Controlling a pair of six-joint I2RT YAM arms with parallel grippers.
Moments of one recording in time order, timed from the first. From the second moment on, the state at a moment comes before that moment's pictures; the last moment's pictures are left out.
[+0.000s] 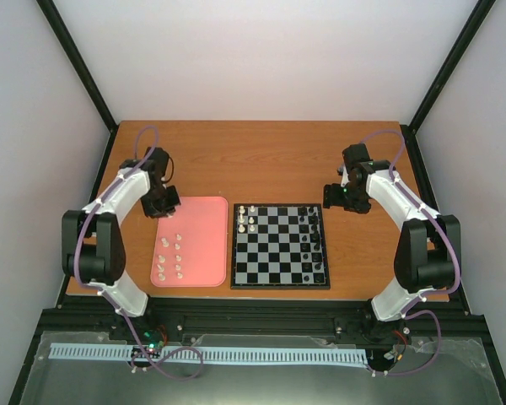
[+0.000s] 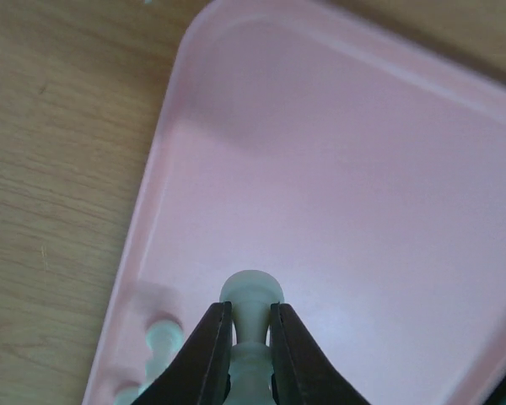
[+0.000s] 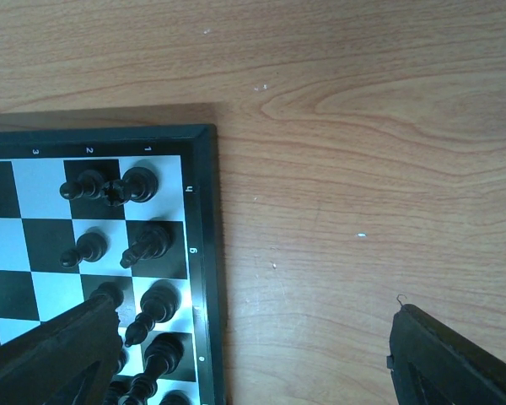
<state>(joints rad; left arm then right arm) -0.08 1.67 1.19 -0.98 0.01 -0.51 0.16 1.63 1.22 -0.90 -0.11 0.23</state>
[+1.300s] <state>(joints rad) -0.68 1.75 1.32 -1.01 0.13 -0.61 0.16 1.63 1.19 -0.89 -0.11 0.23</state>
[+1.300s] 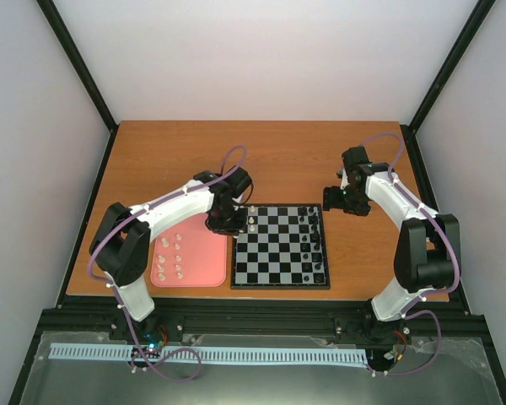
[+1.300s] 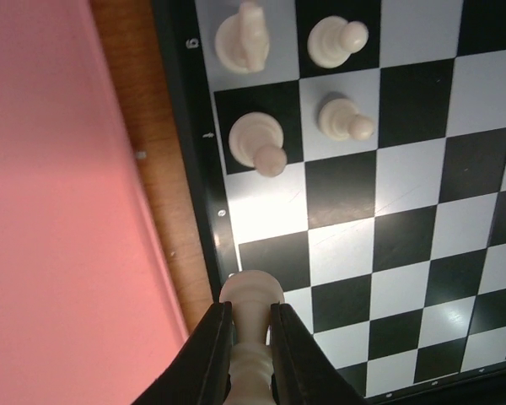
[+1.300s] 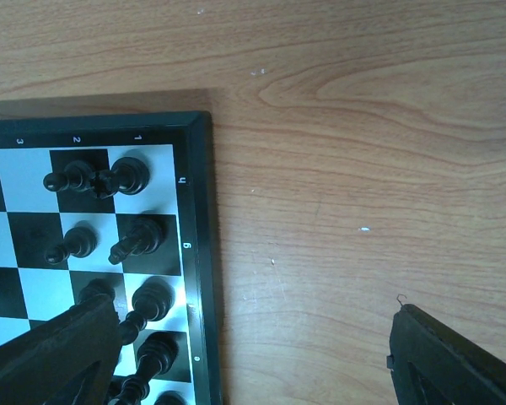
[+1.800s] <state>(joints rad) -0.69 1.75 1.28 -0.96 0.17 -0.61 0.16 1.63 1.19 -0.89 -0.11 0.23</state>
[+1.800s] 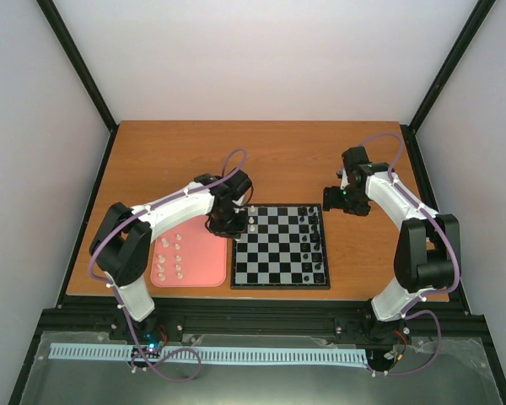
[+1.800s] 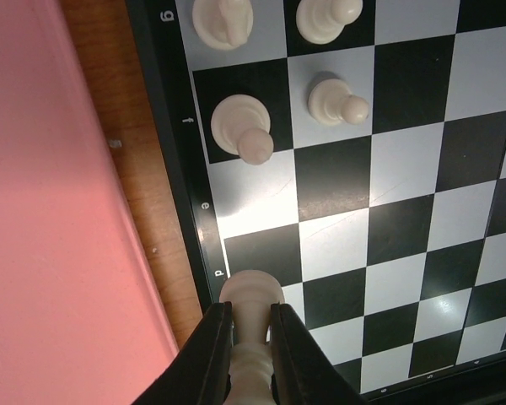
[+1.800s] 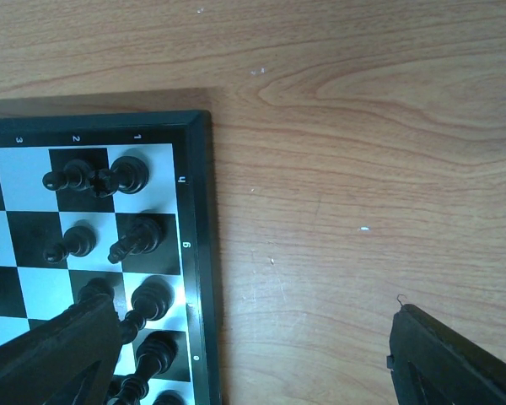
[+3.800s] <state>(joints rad) -0.78 1.57 1.15 -0.89 -0.09 -0.35 0.16 1.53 1.10 -0.86 -0.14 0.27</state>
